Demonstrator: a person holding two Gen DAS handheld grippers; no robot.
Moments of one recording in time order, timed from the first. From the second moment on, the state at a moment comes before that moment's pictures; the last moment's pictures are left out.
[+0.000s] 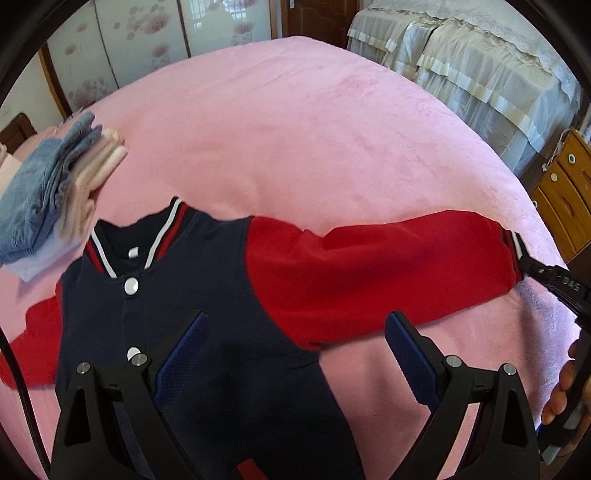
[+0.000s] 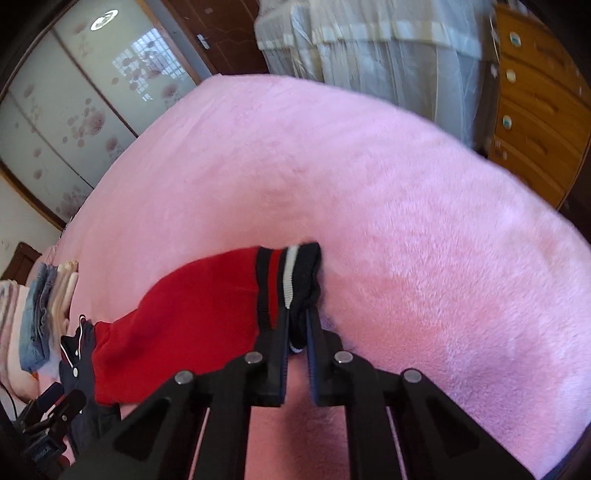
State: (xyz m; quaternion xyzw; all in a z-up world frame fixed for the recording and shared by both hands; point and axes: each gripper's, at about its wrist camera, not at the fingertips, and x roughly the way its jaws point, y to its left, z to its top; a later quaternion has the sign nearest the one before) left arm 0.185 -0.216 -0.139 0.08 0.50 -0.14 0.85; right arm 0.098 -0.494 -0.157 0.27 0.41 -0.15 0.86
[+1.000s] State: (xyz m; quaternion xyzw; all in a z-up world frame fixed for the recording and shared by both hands) left arm 0.185 -0.029 -0.148 -0.06 0.49 -0.16 0.85; right arm 0.138 -0.202 -0.109 0.09 0.43 0.15 0.88
